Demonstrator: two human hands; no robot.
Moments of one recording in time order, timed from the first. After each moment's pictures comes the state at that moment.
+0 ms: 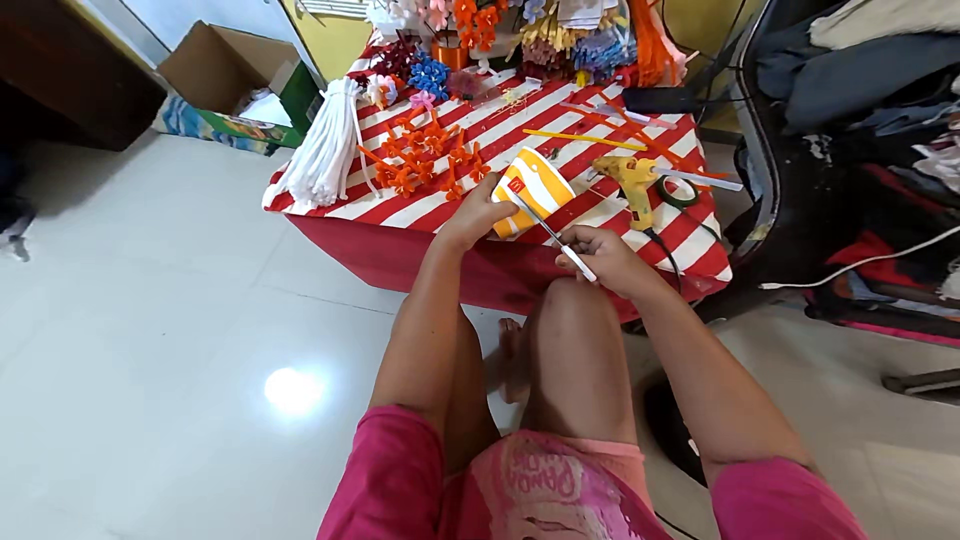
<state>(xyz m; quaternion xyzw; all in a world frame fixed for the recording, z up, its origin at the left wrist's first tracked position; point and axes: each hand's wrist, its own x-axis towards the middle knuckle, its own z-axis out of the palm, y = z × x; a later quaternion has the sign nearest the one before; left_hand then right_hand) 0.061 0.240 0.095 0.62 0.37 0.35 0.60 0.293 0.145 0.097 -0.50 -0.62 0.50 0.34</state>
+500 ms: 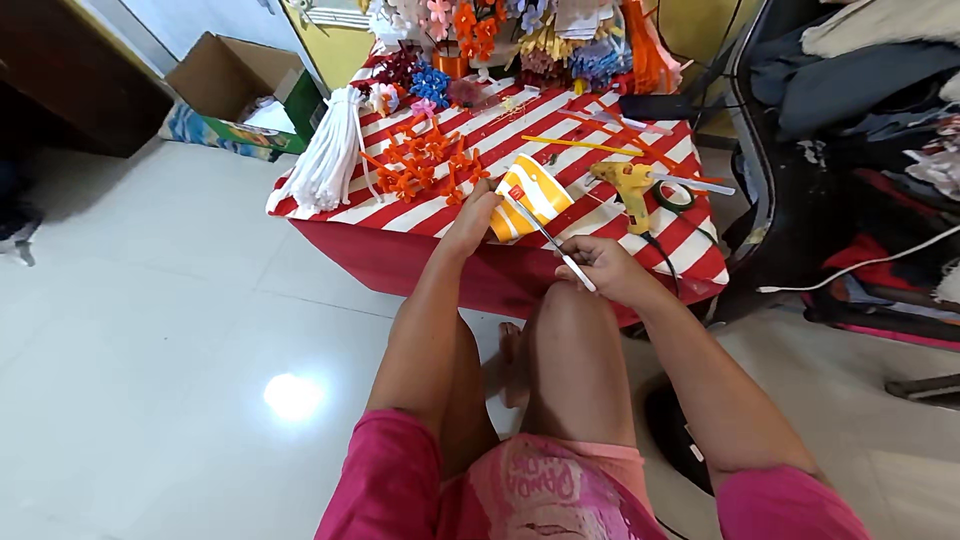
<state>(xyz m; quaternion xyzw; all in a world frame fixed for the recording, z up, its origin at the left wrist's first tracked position) 0.064 0.241 0.084 0.58 0.39 0.40 0.59 0.297 0.138 0.096 -0.50 -0.65 0.48 0.32</state>
